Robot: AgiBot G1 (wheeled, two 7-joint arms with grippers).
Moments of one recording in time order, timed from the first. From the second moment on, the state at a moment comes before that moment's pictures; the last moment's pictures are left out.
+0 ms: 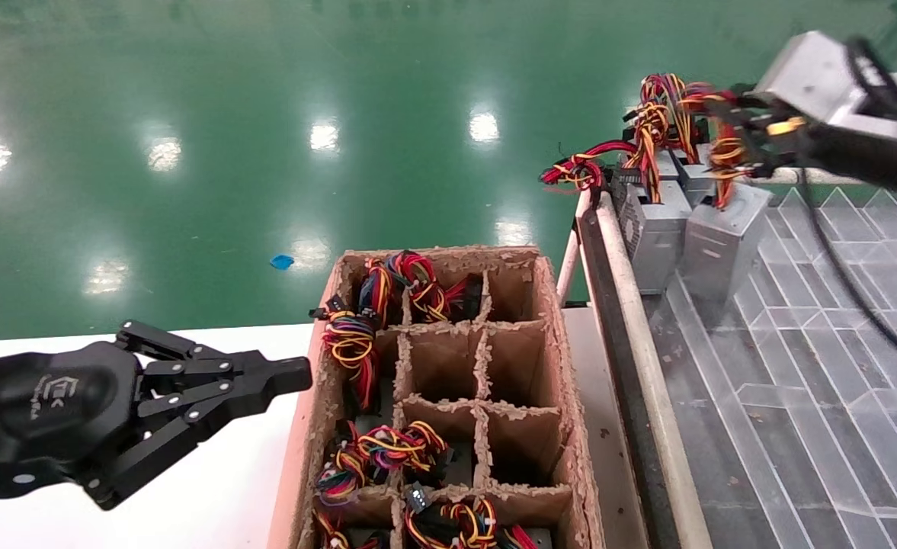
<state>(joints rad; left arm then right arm) -1.09 0.54 0.43 -1.21 0.60 1.40 -0.10 1.49 -0.66 -0.50 1.27 -1.79 -0.76 0.30</state>
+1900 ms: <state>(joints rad) -1.09 0.54 0.43 -1.21 0.60 1.40 -0.10 1.52 -0.77 -0.51 1.04 -1.73 -0.78 0.17</state>
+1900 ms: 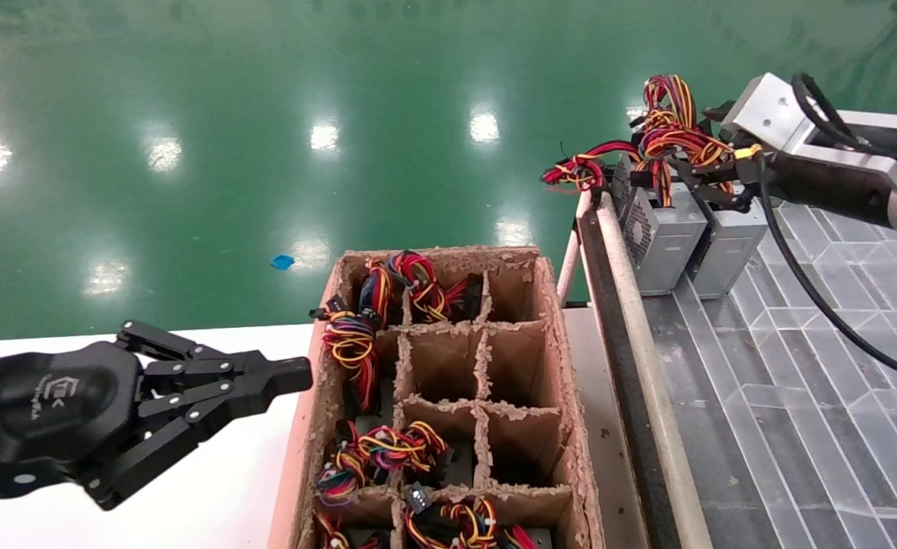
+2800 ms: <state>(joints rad) -1.09 0.54 0.43 -1.21 0.60 1.40 -0.10 1.39 -0.72 -0.42 1.14 -1.40 -0.94 0.14</state>
